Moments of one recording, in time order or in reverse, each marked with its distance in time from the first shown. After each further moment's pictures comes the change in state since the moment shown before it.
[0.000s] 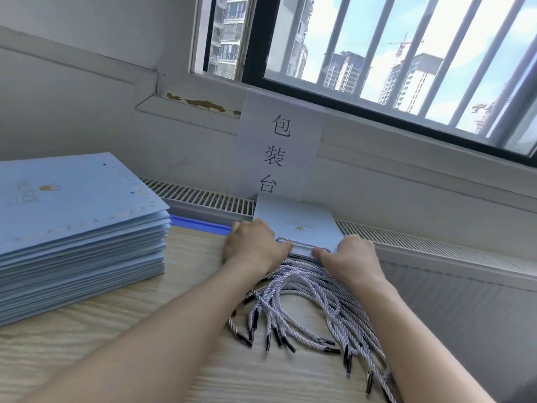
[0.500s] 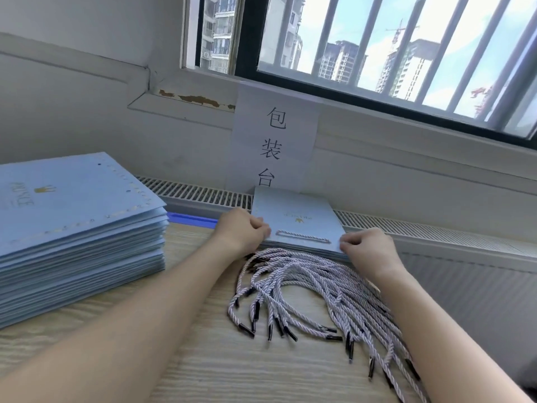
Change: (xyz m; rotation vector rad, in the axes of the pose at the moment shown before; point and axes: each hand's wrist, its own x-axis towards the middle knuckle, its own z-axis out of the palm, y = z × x) left_hand 0.006 -0.022 -0.026 -0.243 -0.187 0.051; right_hand -0.004 0.025 -0.014 0.283 -0.052 0.065
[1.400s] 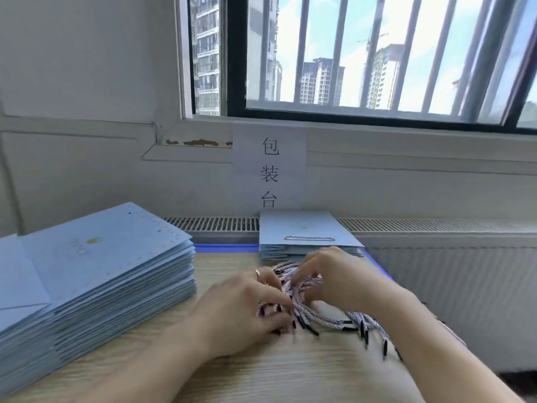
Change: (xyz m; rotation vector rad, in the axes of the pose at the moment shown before) left_hand -0.122 -0.010 -0.049 0.290 -0.198 0.527; right_hand -0.079 -0.055 0.007 -0.293 -0.297 -0.536
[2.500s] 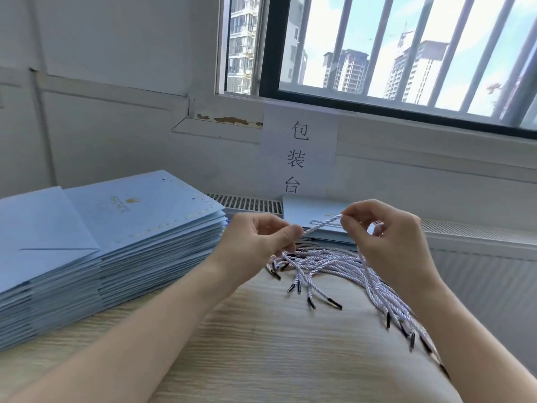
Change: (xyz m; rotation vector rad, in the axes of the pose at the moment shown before) left_hand 0.004 0.007 -0.030 -0.883 0.316 -0.322; right_hand -0.015 -0.016 -0.011 0.448 0.731 -0.047
